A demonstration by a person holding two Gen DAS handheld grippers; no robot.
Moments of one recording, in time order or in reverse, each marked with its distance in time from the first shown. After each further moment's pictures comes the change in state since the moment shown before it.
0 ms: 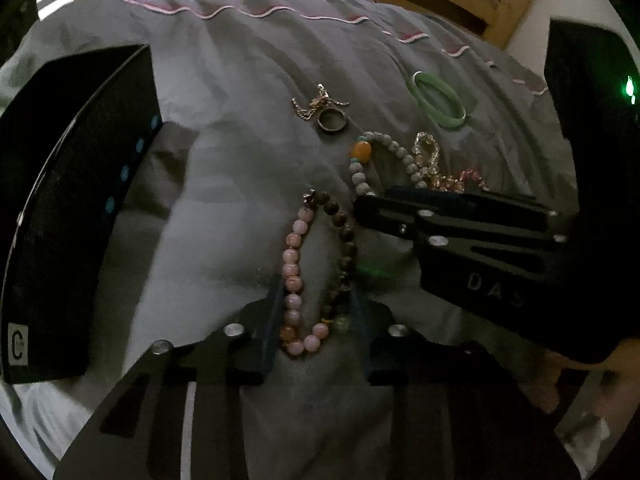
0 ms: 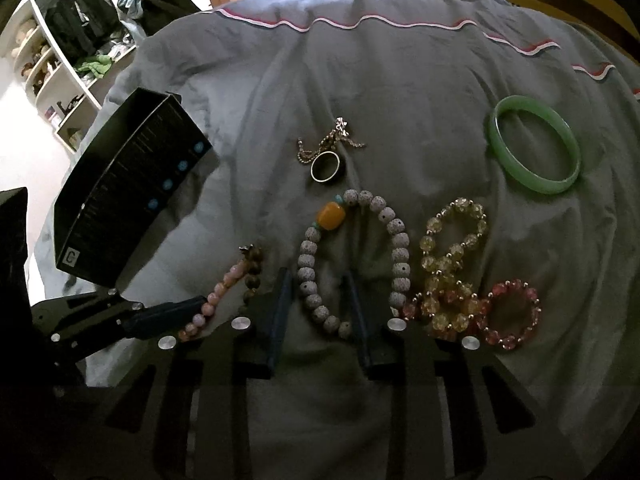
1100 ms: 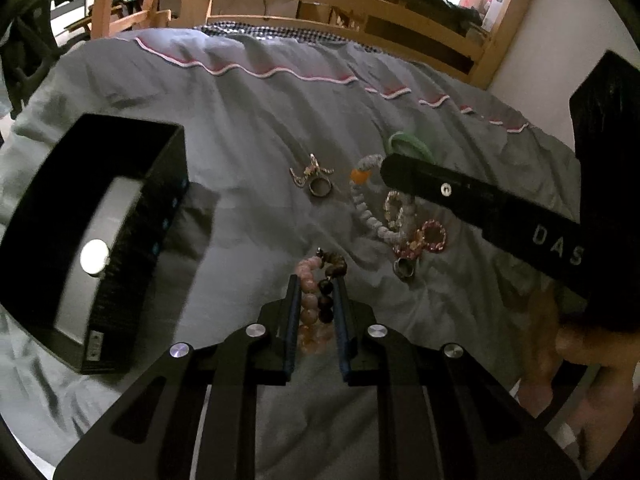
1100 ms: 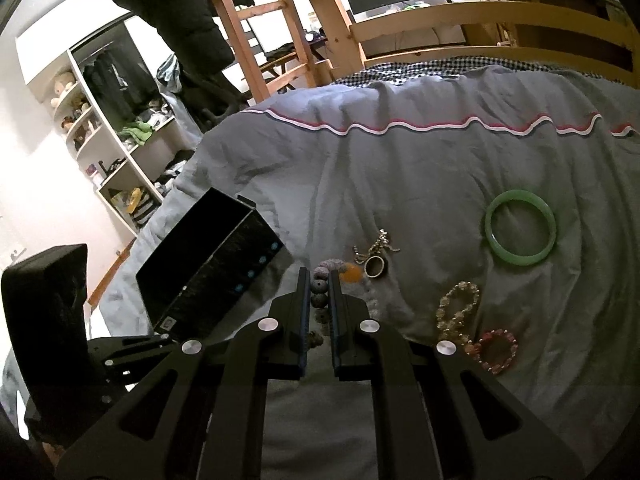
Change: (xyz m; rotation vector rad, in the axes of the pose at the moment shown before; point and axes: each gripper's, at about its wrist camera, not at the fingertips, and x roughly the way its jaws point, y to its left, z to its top) left arm -0.063 -0.003 0.003 -0.004 -0.134 -0.012; right arm -0.083 0.012 0.015 0.036 -0.278 0.162
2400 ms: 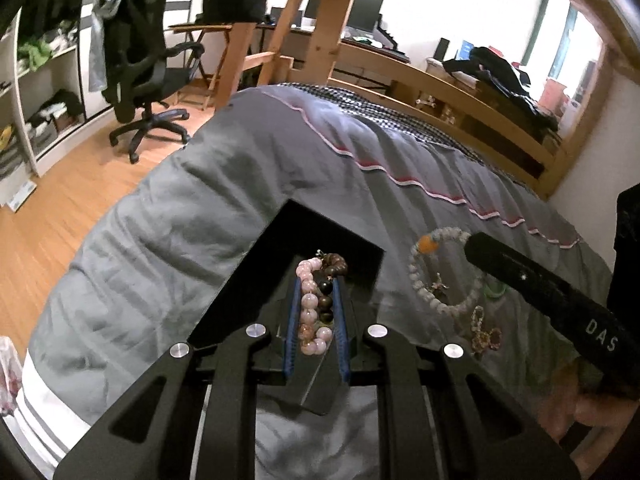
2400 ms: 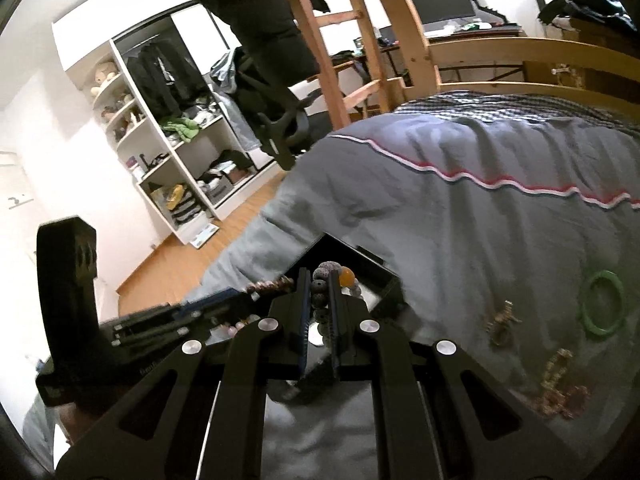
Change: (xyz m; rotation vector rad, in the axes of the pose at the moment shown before) left arm -0.103 0.116 0.036 -0.254 -0.190 0.179; right arm 0.025 0.122 0.055 -0.081 -0.007 0.146
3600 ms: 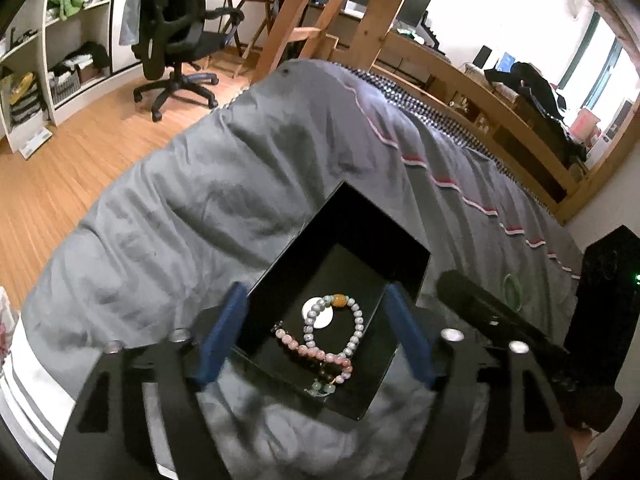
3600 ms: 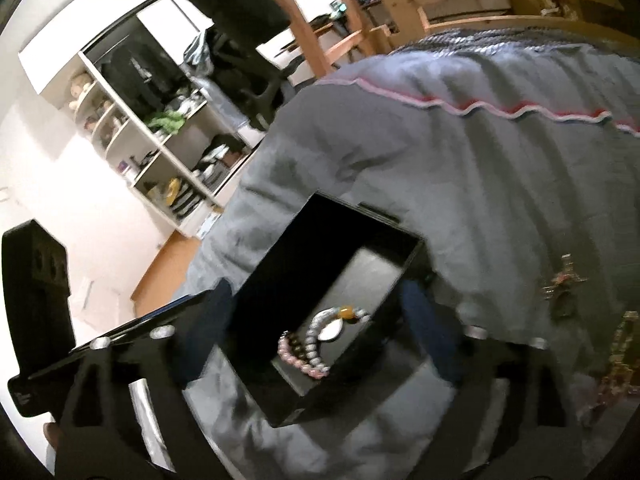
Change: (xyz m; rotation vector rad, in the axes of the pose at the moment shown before) left arm 0.011 0.035 -0.001 -0.141 0.055 0.036; right arm 0.058 -0.023 -0.021 0.134 0.085 -0.025
